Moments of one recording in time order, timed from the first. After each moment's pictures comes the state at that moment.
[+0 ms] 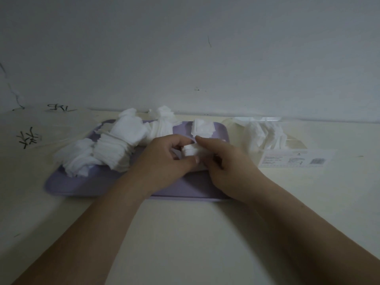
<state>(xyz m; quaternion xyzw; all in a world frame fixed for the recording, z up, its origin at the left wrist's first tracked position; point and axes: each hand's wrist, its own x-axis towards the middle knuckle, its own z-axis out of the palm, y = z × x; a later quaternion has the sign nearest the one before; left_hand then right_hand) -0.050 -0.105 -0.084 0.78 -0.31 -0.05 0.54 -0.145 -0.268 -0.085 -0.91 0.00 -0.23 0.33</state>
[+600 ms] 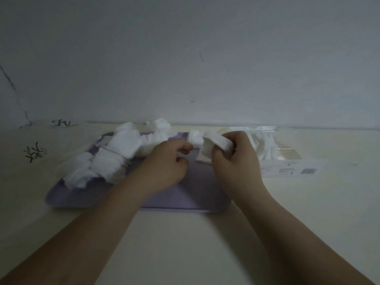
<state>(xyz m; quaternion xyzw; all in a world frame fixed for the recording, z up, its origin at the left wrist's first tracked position) -0.034 -0.135 -0.073 0.85 -0.34 -0.03 0.40 -0.147 -0.275 -0.068 -0.77 0.17 -0.35 0.51</state>
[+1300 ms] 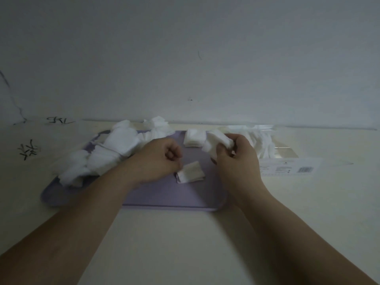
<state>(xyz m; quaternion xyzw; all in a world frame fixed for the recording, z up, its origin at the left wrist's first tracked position) -0.013 -0.119 -0.073 0.84 -0.31 -0.12 0.42 -0.138 -0.285 -0.079 -0.74 0.22 -0.33 0.55</state>
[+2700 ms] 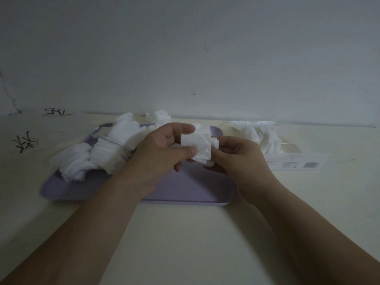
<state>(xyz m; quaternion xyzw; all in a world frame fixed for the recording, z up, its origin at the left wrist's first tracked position) -0.047 -0.116 -0.066 0.63 -0.27 -0.17 0.71 -0.147 -0.284 -0.076 -0.69 0.09 -0.19 0.69</state>
